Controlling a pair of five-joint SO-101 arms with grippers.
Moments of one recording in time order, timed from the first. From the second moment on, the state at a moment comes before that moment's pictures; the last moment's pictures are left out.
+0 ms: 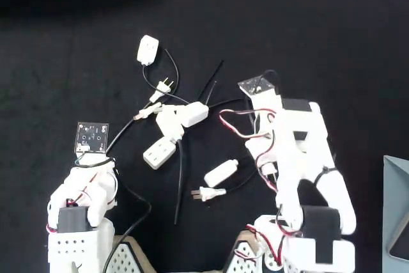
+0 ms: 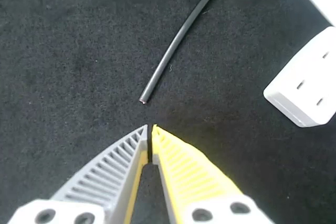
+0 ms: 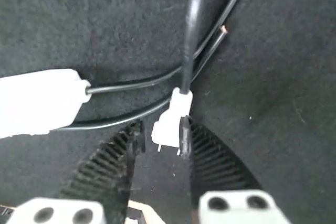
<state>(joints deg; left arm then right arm) -8.7 -102.5 96.4 68.4 -7.3 3.3 -10.8 42.6 71.3 26.9</state>
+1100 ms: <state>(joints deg) -12.0 -102.5 96.4 68.4 -7.3 8.6 -7.7 39.7 74.5 26.7</state>
